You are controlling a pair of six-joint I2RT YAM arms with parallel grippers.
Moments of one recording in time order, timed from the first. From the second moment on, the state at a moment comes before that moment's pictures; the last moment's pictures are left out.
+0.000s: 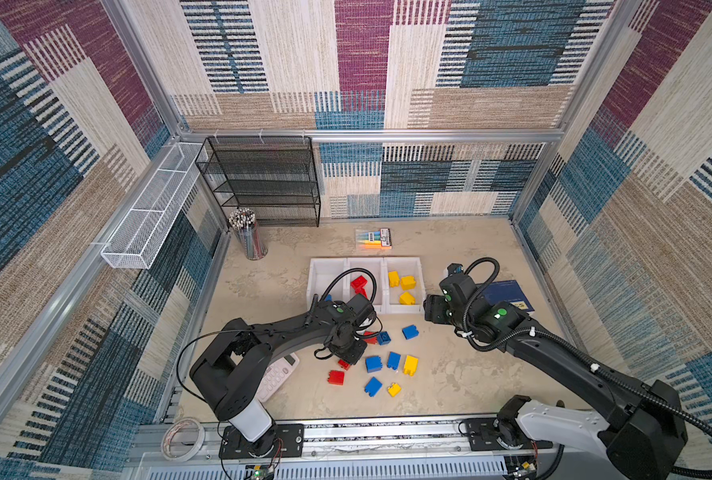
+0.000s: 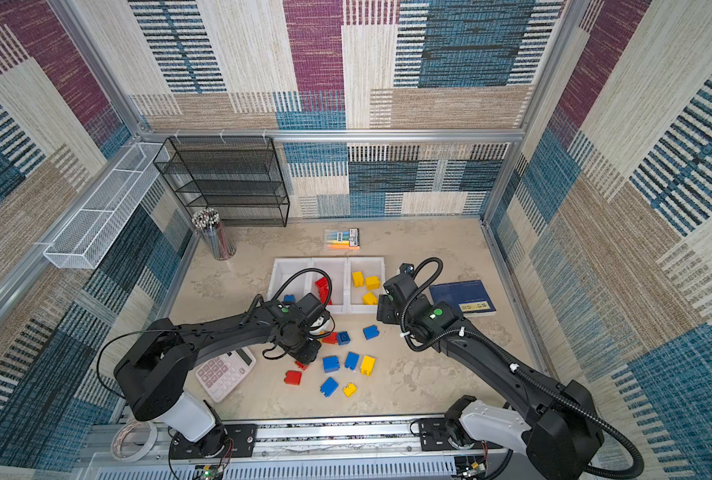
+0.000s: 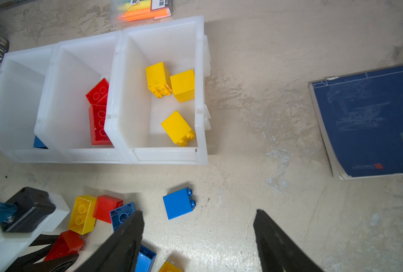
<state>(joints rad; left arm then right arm) -0.79 1.61 0.99 -0.77 0.08 -0.18 0.62 1.14 0.87 -0.61 0.24 0.61</state>
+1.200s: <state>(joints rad) -0.55 2.03 1.71 -0.76 0.14 -0.11 0.62 1.03 0.84 -0.68 0.25 0.64</state>
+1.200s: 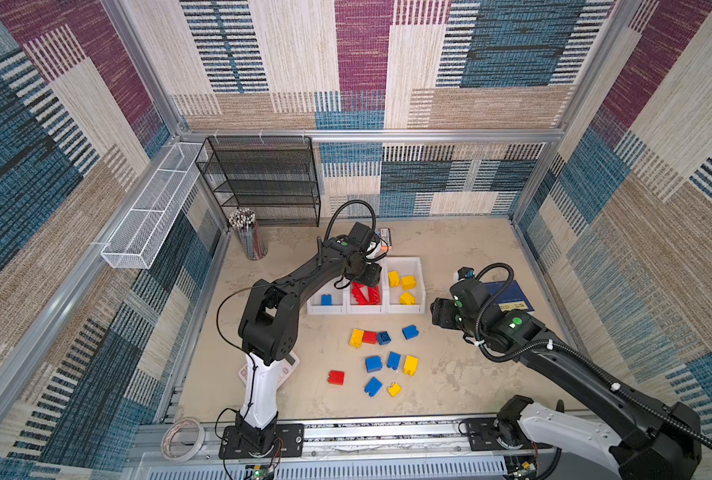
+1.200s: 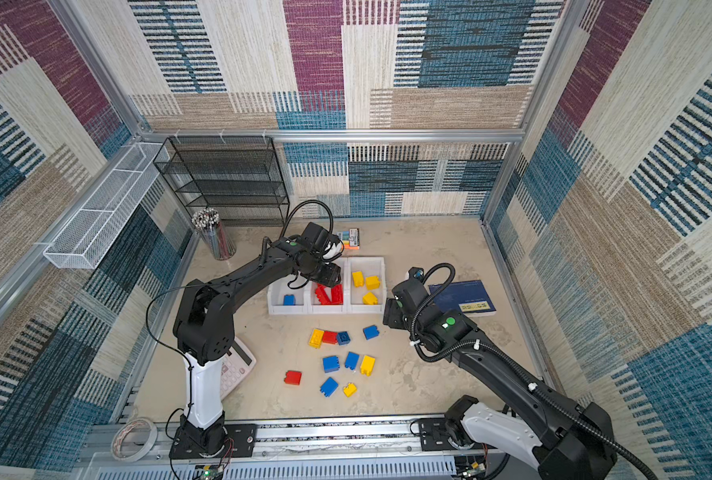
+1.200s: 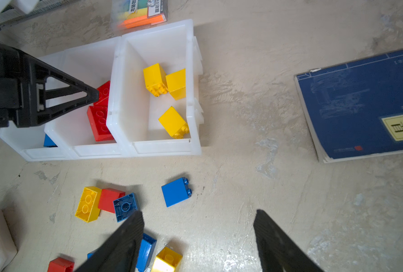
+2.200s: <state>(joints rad) -0.55 1.26 0.97 -0.50 0.13 -0.30 0.62 1.06 0.79 -0.66 0.21 0.61</state>
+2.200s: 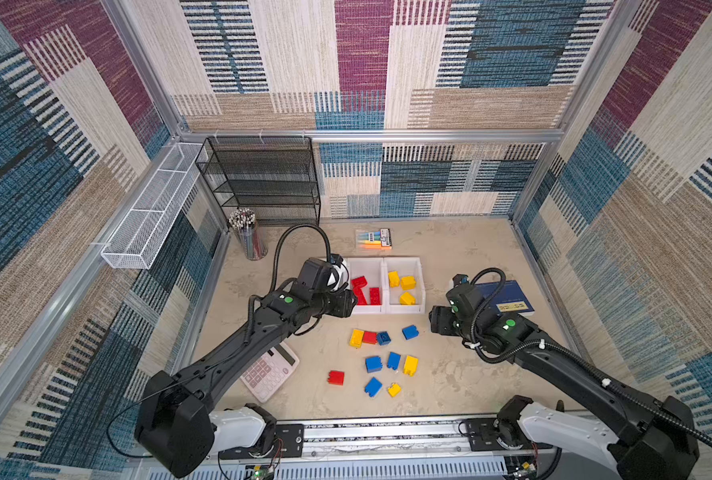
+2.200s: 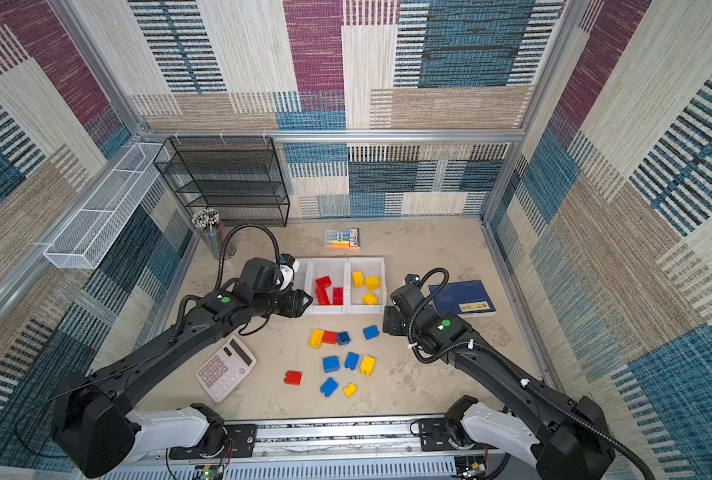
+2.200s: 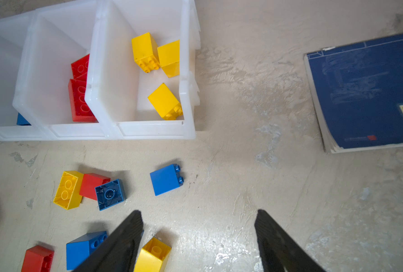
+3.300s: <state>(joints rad) -0.55 1.05 0.79 -0.47 0.10 -0.39 0.81 1.33 0.85 -0.57 0.12 0.63</state>
